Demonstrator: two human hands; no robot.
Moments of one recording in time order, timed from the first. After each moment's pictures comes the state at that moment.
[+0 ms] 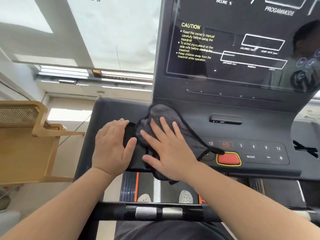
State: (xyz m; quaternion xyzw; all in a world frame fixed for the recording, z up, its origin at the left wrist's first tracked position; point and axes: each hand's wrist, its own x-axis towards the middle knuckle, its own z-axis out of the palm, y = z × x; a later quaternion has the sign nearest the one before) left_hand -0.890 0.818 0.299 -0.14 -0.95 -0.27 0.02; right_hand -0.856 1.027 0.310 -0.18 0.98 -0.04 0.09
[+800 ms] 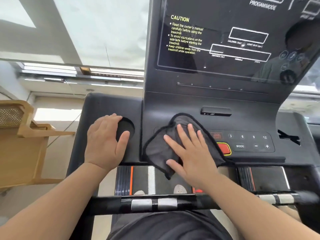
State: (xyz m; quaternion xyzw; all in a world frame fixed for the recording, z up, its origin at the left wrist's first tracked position) left_hand -0.888 0.818 0.300 -0.14 -0.95 -0.28 0.03; right_hand -0.792 1.089 0.297 -0.09 0.99 -0.01 0.07
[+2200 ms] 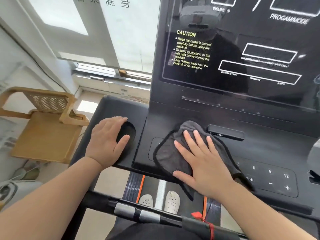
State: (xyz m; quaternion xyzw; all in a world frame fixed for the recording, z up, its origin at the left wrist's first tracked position) left_hand -0.892 0.830 0.306 -0.11 -0.98 -0.18 0.00; right_hand -0.831 1.157 0.304 -0.22 0.97 -0.02 0.07
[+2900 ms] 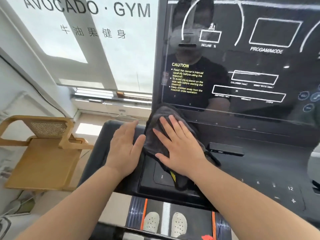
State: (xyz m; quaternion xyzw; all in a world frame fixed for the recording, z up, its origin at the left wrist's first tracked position) left_hand -0.928 0.873 0.342 -0.08 -0.94 -0.33 0.02; right_hand -0.928 1.088 0.319 -0.23 0.97 0.03 -0.06
